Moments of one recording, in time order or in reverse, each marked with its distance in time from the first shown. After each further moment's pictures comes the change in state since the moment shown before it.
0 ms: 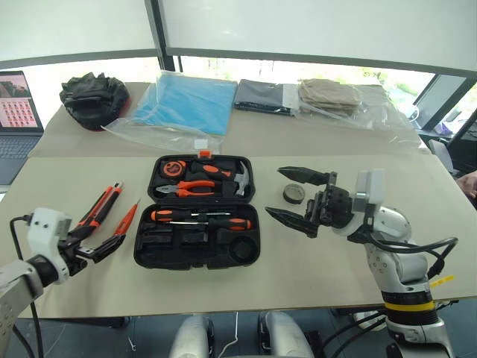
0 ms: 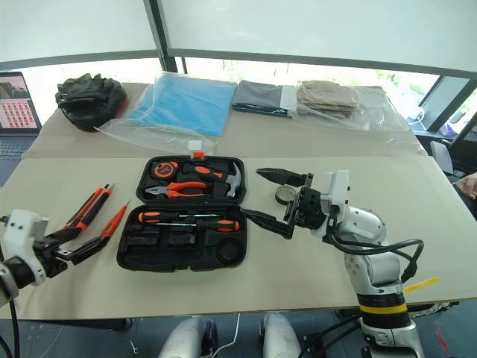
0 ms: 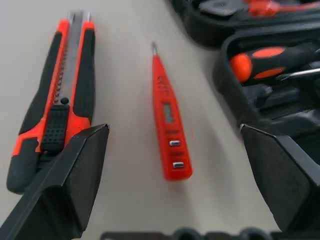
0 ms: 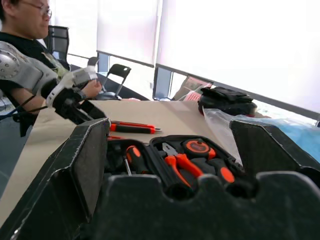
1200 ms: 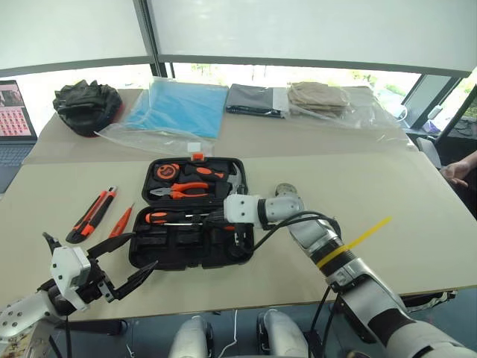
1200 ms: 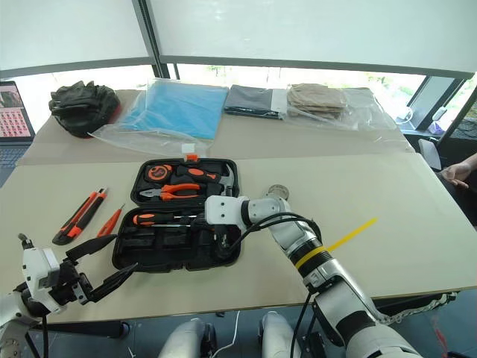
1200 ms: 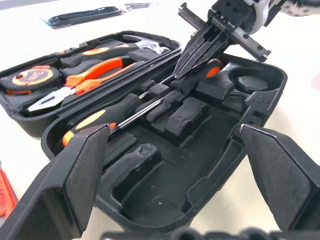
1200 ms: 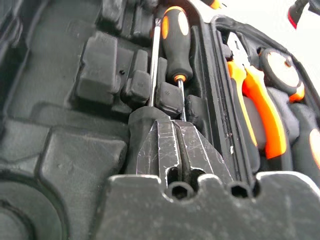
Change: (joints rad) left arm 0.187 -0.253 -0.058 0.017 0.126 -0.770 -0.465; right arm -0.391 0.222 0.454 0.636 -0.625 -0.239 -0.059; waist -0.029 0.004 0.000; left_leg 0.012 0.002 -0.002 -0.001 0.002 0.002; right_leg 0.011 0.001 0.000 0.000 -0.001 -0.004
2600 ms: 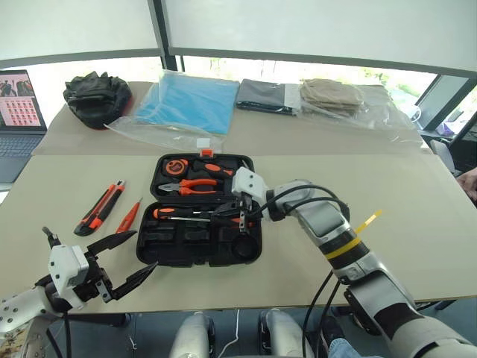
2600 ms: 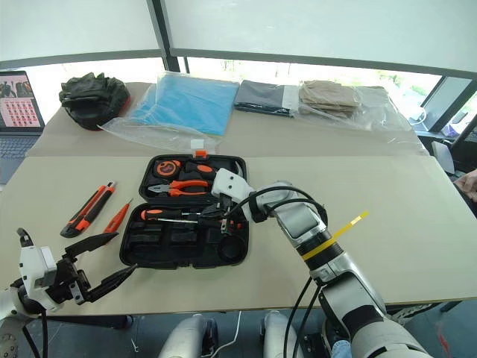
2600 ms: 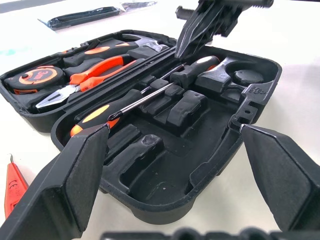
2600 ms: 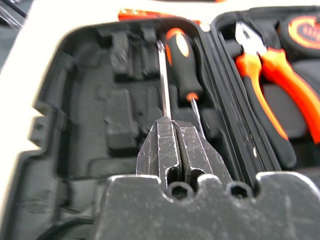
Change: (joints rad) left arm -0.030 0.026 0.004 0.001 0.009 -0.019 -0.073; right arm -0.069 -0.071 0.002 -0.140 0.156 0.531 0.038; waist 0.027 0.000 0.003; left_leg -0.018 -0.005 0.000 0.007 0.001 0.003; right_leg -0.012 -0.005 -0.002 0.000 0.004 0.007
